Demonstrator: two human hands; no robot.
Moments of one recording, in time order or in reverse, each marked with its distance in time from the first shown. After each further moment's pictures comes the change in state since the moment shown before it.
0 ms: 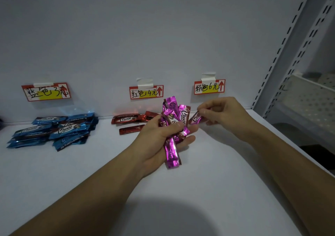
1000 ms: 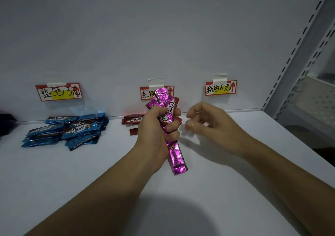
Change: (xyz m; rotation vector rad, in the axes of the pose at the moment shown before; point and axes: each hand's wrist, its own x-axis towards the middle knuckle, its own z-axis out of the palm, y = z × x) left_hand 0.009 0.012 -0.013 -0.243 0.190 0.111; right_hand -0.033 -0.034 0.051 -0.116 -0.163 -0.153
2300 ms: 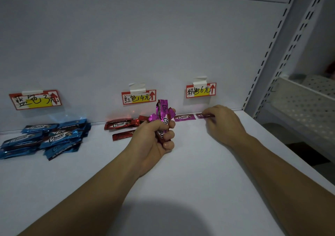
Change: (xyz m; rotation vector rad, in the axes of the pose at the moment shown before) left_hand 0.010 -0.015 0.001 0.180 -0.165 -0.172; right_hand 0.022 0.097 -0.055 -0.754 0.335 0.066
